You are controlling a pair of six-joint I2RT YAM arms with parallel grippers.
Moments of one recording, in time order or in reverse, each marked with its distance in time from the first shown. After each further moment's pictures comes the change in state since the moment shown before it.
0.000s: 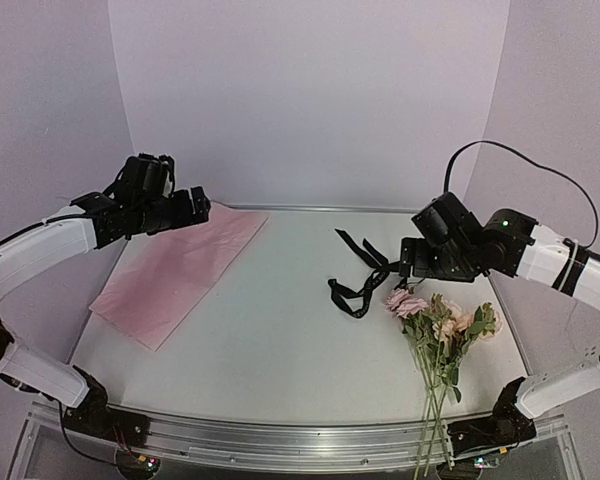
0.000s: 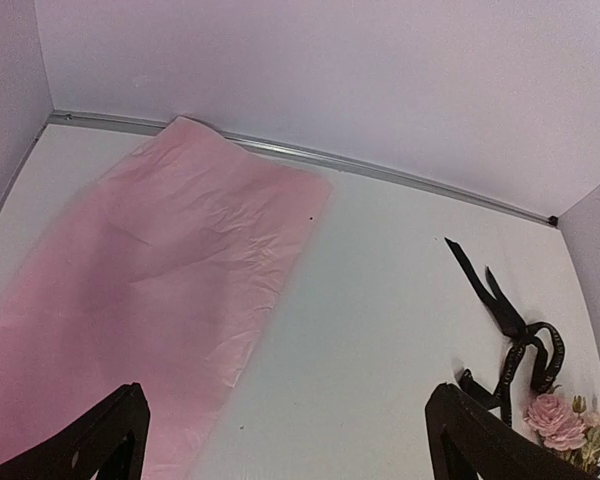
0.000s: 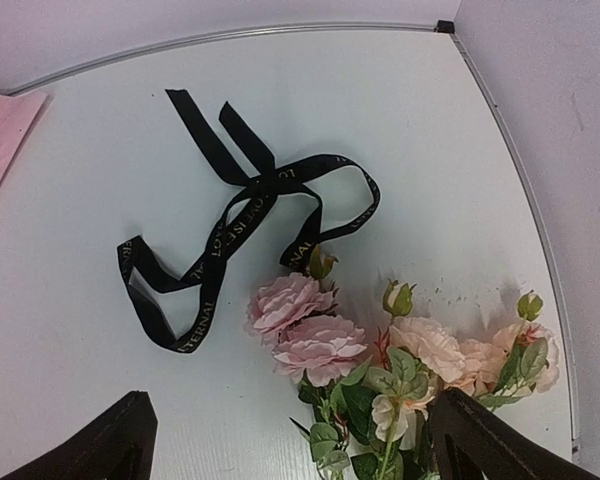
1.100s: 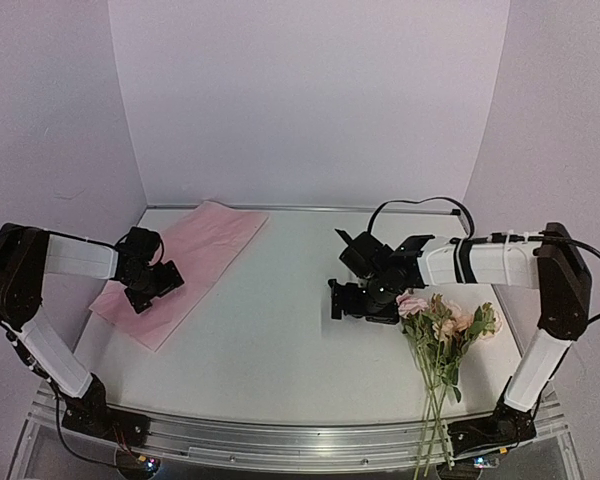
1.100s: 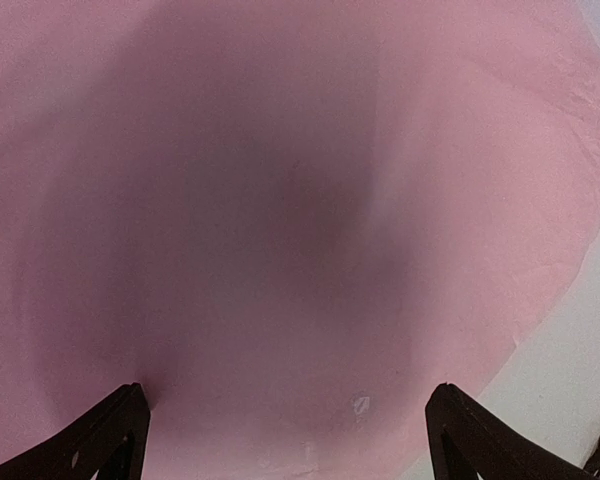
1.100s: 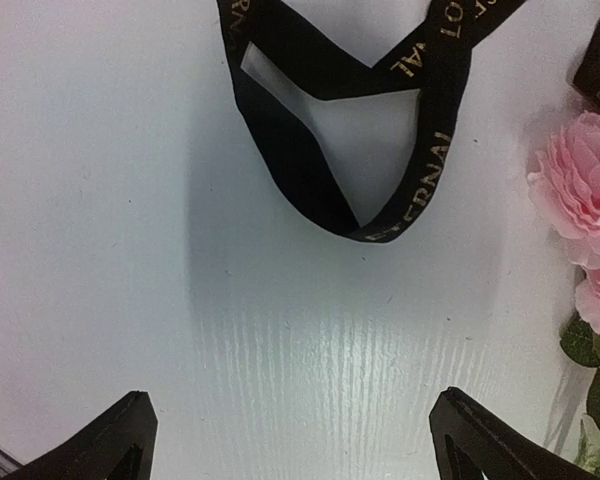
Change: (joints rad) left arm 0.316 0.245 -0.379 0.139 0.172 -0.298; right arm 0.041 0.466 0.016 0.241 -0.475 0.097
